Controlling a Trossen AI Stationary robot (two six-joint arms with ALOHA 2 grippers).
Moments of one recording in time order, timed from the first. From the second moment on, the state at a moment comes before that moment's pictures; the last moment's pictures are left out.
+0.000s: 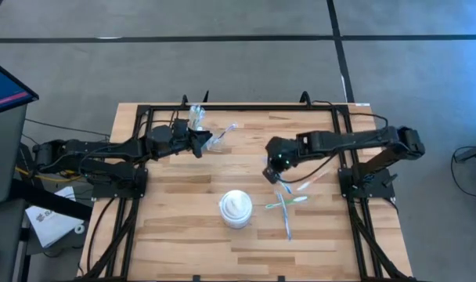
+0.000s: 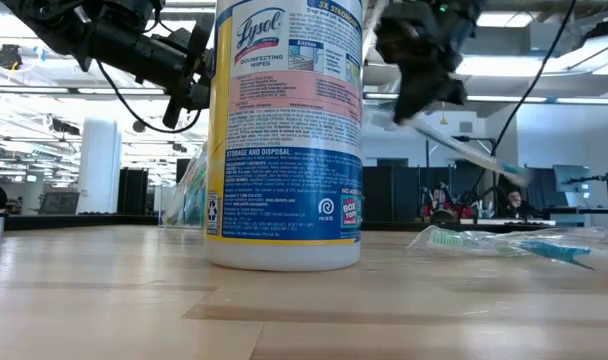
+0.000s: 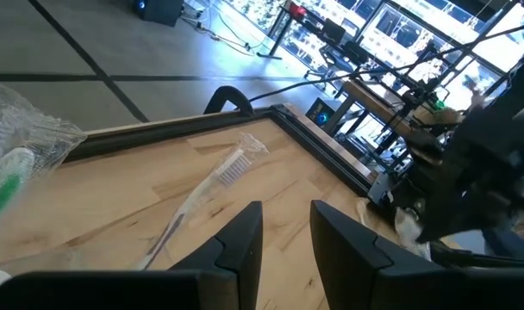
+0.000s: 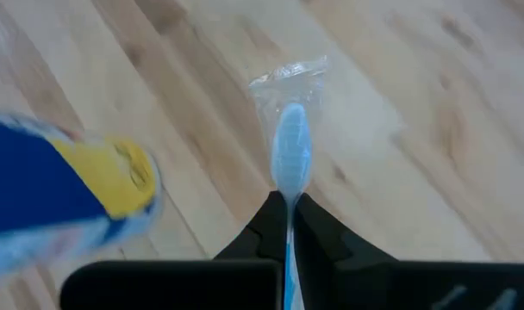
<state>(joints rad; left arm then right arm) 0.26 1.03 0.46 0.37 -0.25 -0.58 0.00 1.46 1.16 -0.77 0.11 0.65</state>
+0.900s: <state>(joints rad) 0.26 1.03 0.46 0.55 -0.01 -0.53 -0.15 1.47 1.19 -0.02 0.07 0.55</state>
